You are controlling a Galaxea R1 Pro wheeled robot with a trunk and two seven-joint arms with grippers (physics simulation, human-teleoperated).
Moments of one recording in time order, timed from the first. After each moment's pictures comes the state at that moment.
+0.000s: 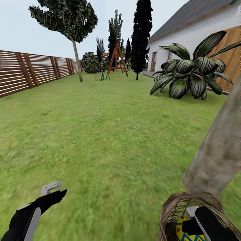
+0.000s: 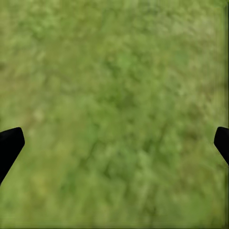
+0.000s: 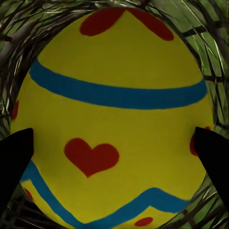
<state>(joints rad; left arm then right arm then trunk) -0.18 0.06 0.29 -1.42 0.17 0.70 -0.03 -0.36 -0.26 0.02 -0.81 0.12 0.86 0.26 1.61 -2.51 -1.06</state>
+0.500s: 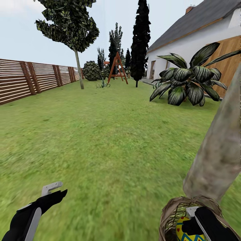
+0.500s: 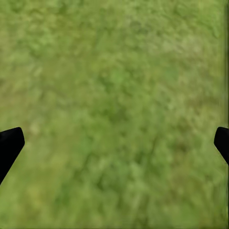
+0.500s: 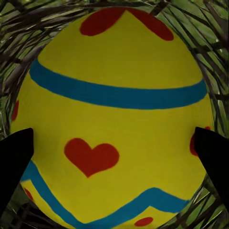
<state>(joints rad) -0.18 0.06 0.28 -1.42 0.17 0.70 -0.03 -0.36 -0.26 0.02 -0.81 0.12 0.86 0.26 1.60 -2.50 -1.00</state>
